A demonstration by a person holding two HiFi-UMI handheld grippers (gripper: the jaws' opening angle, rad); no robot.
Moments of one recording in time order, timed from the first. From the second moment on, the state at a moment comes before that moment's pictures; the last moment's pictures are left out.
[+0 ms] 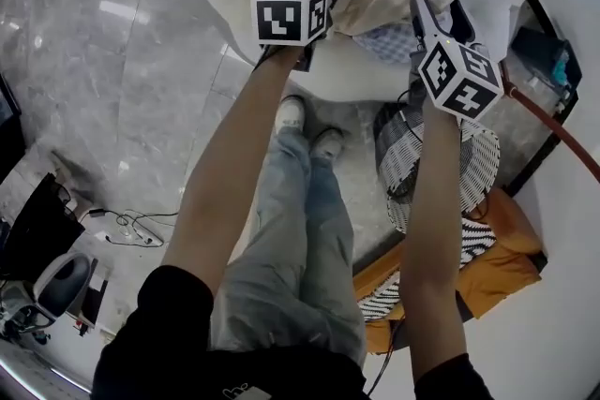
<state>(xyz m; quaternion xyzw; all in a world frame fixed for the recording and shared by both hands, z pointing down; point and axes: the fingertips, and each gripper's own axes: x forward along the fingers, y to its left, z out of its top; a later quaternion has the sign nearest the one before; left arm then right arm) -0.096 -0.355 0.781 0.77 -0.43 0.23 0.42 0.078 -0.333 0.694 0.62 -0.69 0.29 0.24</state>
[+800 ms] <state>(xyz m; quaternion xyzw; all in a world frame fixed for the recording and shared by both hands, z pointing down) -0.087 -0.344 0.770 0.78 -0.42 0.21 0.41 0.040 -0.317 0.692 0.55 -0.73 0.31 0.25</state>
